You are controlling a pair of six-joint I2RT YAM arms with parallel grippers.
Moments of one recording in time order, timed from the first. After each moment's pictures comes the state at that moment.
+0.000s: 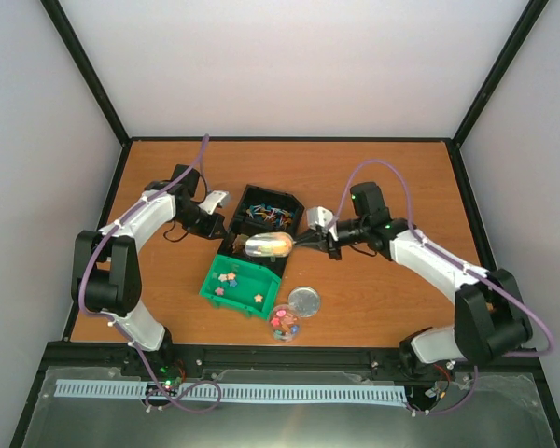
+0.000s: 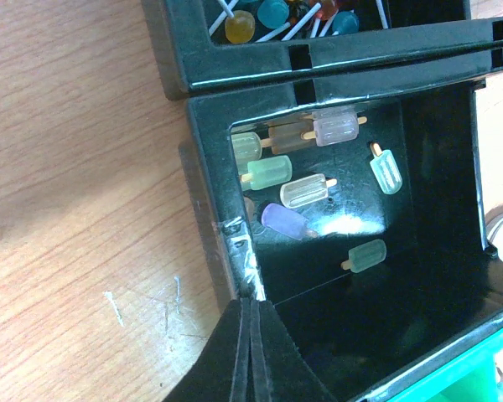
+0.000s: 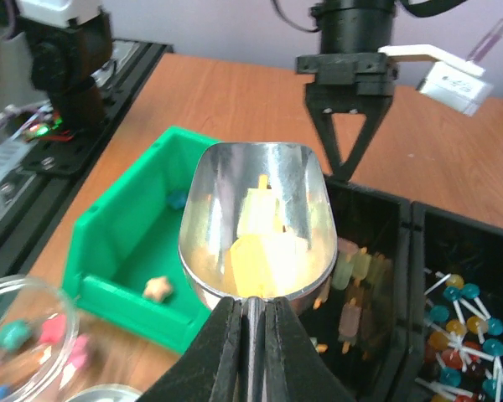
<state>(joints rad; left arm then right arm) -0.17 1.66 1.17 -0.86 0.46 0.21 0.46 1.41 0.85 -0.09 -1.02 -0.69</state>
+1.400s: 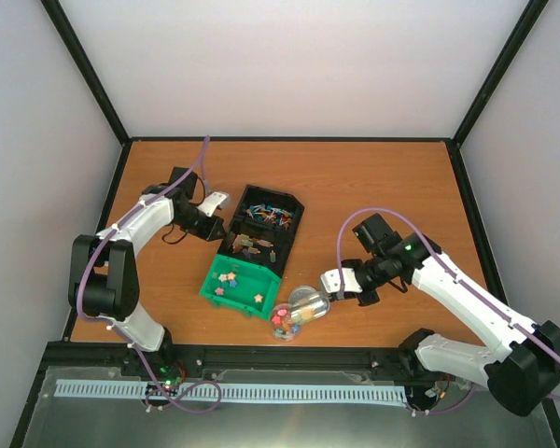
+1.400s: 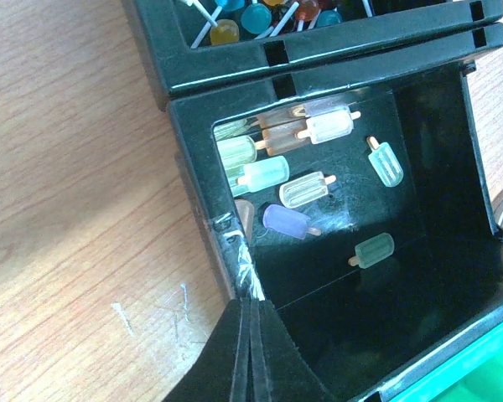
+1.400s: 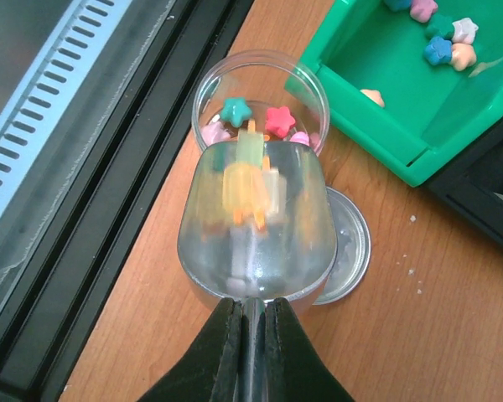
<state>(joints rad) -0.16 1.62 1.12 -0.83 0.47 0.29 0.58 1.09 0.87 -1.05 -0.63 -1.29</state>
